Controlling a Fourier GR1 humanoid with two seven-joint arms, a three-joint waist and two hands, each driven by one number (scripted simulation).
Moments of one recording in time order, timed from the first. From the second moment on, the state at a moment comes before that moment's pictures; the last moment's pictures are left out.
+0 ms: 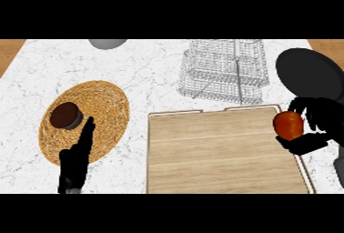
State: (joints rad) left arm 0.09 0.16 -0.15 -1.43 0.02 0.26 0.01; right arm -0.20 -0.48 -0.04 -1.52 0.73 0.37 0.16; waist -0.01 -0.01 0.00
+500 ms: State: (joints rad) left arm 0.10 0.17 -0.14 -1.44 0.02 0.26 0.01; right arm -0.31 -0.56 -0.39 -1.79 0.38 0.50 0.26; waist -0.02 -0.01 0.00
